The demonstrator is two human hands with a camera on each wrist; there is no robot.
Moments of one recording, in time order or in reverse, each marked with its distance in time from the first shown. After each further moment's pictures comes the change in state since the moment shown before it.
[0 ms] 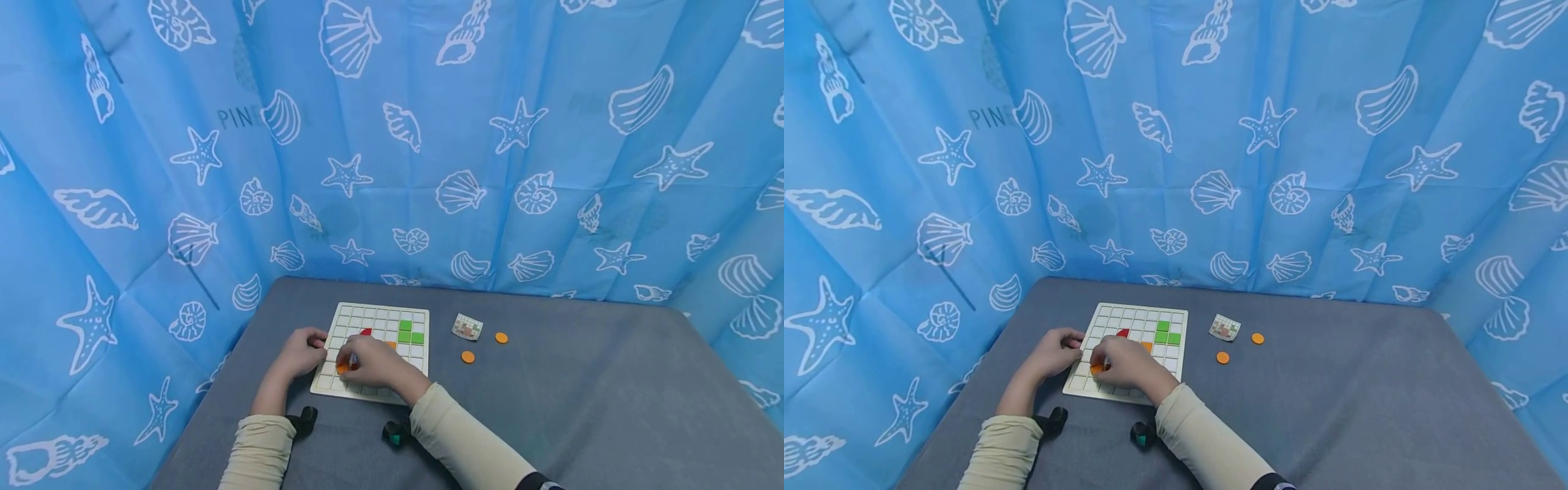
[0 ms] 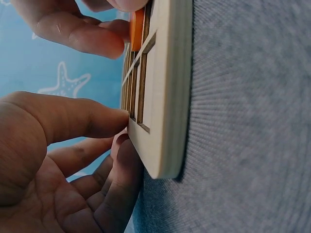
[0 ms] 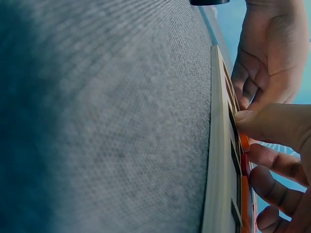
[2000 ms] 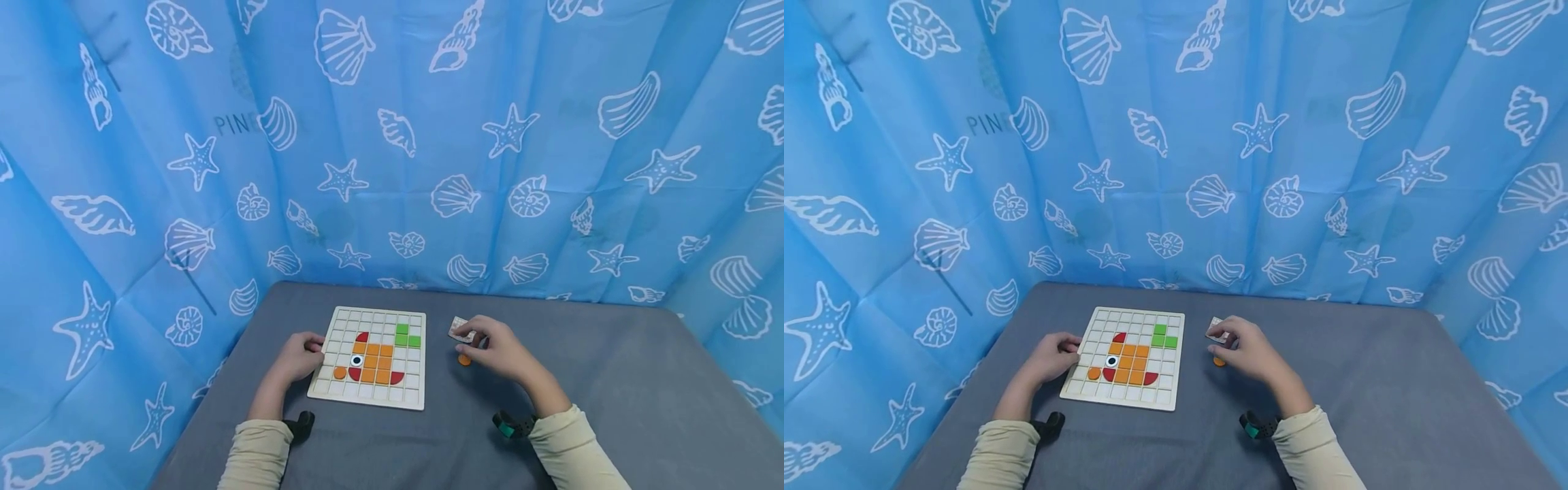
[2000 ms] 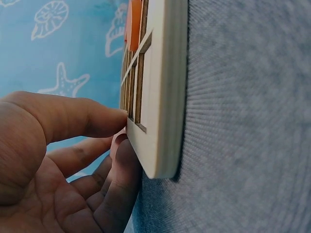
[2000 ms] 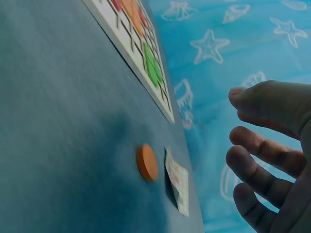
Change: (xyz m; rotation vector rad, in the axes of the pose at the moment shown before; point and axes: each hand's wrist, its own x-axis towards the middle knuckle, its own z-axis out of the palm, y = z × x) left_hand -0.003 -0.003 0.002 -0.030 -0.013 -0.002; right_hand -0.161 0.107 -0.109 0.122 0.376 0.117
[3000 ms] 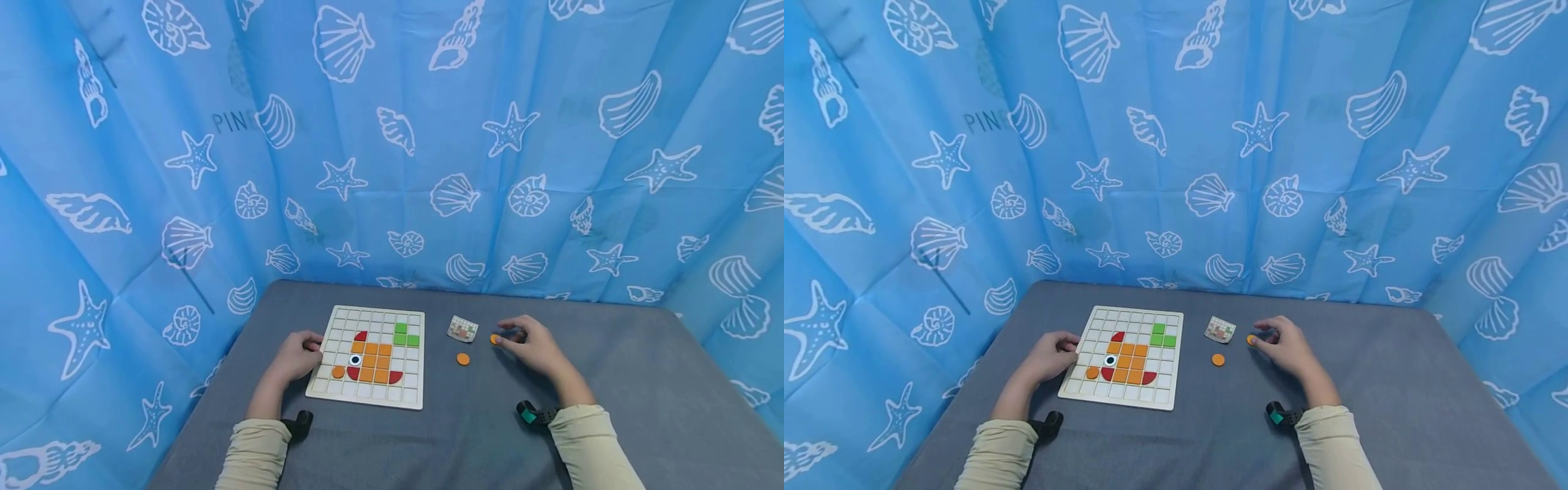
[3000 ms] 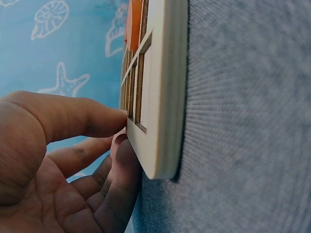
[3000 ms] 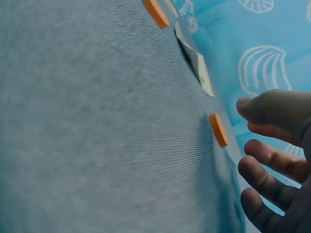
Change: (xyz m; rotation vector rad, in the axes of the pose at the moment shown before) left_hand 0.001 0.000 0.001 0.013 0.012 -0.013; right_hand -0.019 0.074 -0.029 -0.094 0.111 0.285
